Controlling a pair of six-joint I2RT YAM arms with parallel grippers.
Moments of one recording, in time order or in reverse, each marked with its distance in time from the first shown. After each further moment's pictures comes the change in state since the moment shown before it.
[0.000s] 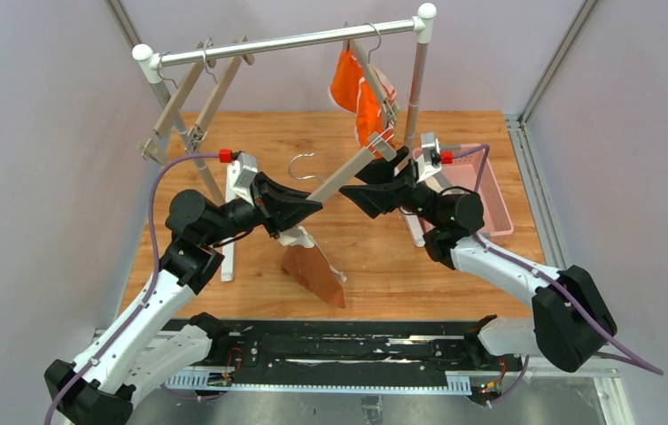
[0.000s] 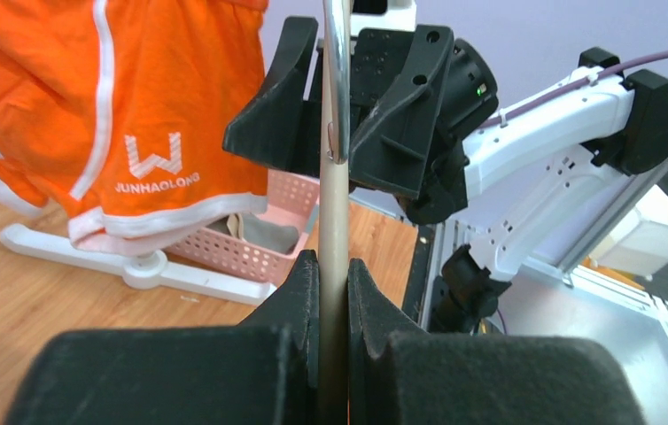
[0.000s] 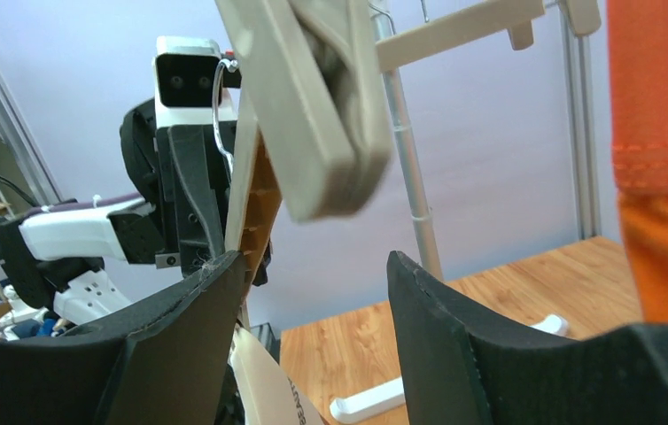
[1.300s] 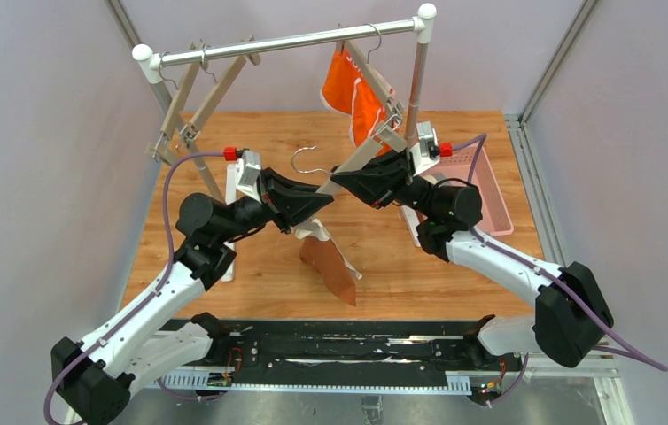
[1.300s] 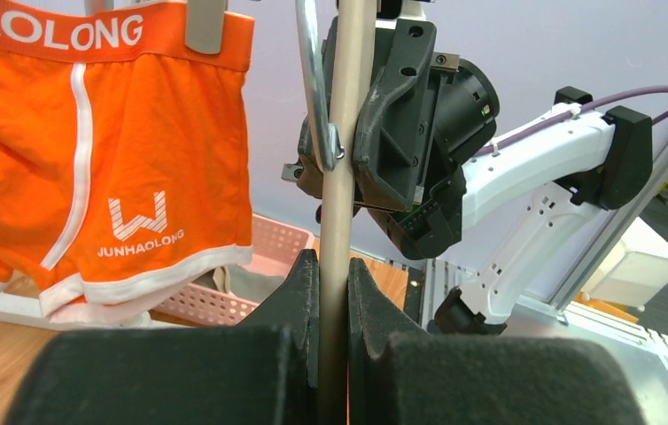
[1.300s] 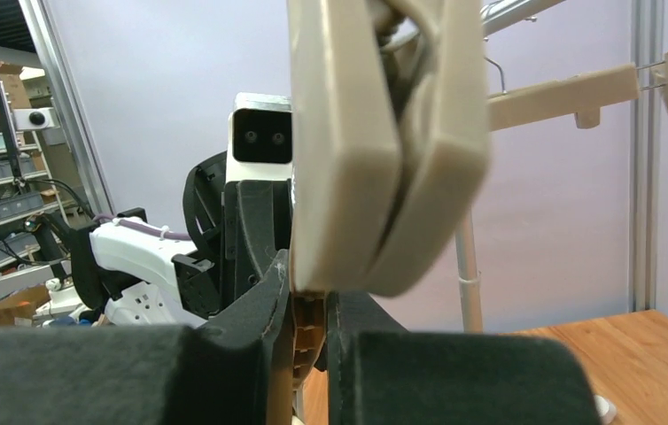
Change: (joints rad) left arm -0.077 0.080 -0.035 0.254 -0.092 -0.069; right arm 0.066 0.050 0.146 0.019 -0.013 0.020
